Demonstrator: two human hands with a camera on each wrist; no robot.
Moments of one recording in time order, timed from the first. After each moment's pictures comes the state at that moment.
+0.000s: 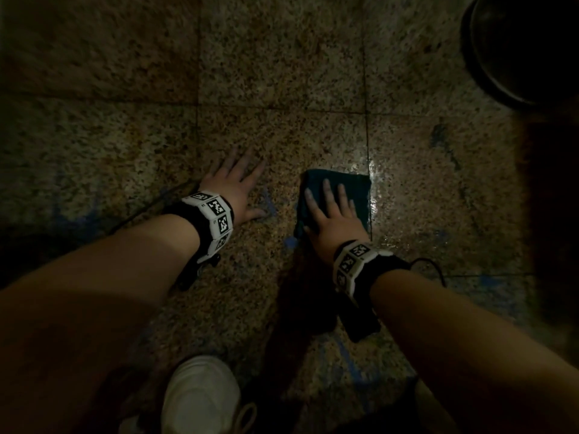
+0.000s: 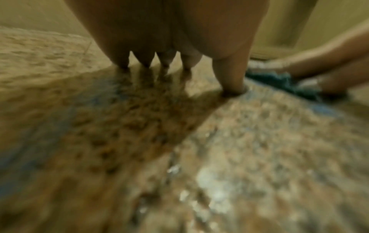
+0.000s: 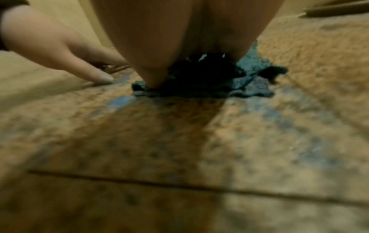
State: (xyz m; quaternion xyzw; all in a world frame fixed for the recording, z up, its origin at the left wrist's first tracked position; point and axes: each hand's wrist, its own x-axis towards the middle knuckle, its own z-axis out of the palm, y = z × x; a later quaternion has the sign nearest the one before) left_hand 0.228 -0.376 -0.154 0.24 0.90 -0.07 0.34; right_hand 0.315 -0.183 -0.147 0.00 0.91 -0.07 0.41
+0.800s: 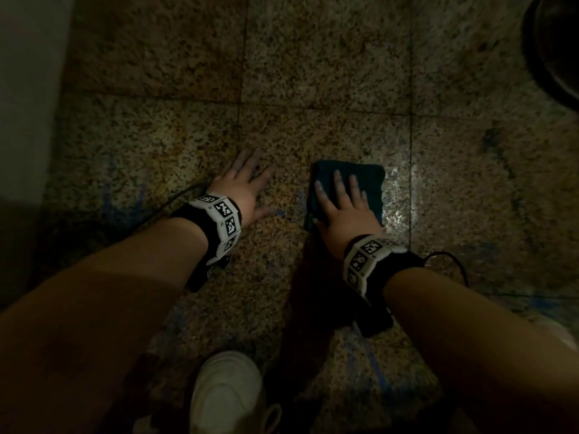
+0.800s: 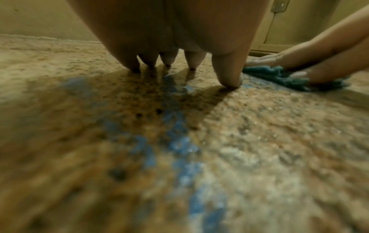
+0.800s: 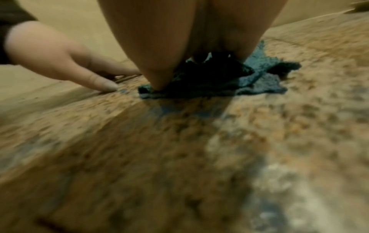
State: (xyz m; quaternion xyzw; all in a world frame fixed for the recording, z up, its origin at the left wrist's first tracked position) left_hand 0.233 -0.423 -0.161 0.23 0.93 0.00 0.29; right_hand 0.293 -0.221 -0.148 -0.02 0.92 -0.06 0.39
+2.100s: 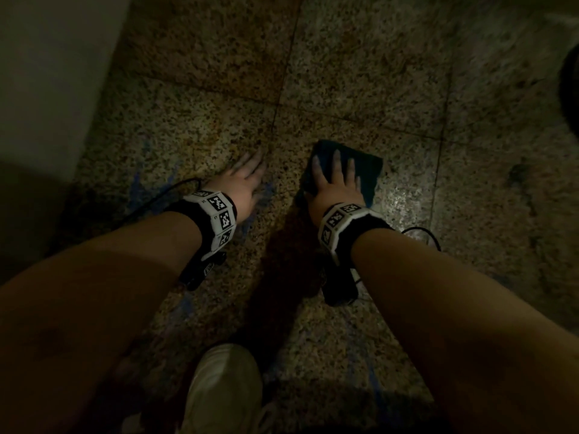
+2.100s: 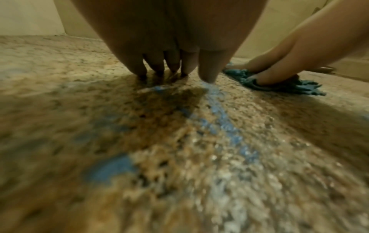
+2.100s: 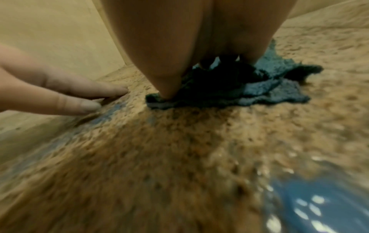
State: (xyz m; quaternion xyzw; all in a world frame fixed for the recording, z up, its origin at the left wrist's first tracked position) left_hand 0.237 -0.461 -0.152 0.14 0.93 0.05 0.33; right_hand 0.235 -0.273 -0.149 0.00 0.92 -0.08 0.39
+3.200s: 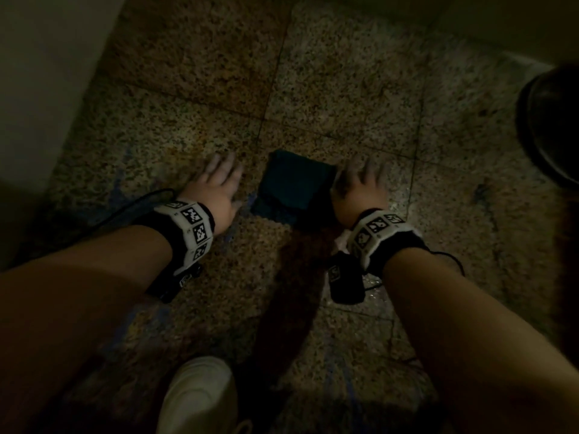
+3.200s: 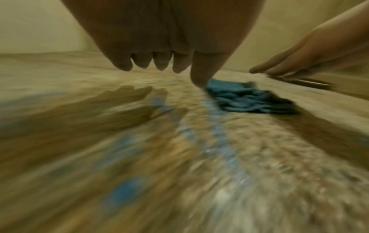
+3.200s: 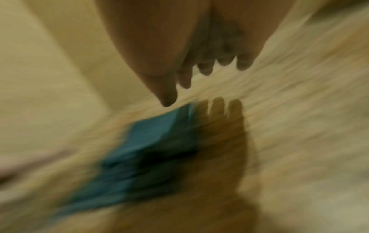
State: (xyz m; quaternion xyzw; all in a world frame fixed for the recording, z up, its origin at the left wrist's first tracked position) left_hand 0.240 -0.458 -0.125 0.06 0.93 0.04 0.35; right_hand 0.227 -0.215 -0.128 0.08 0.94 -0.10 0.30
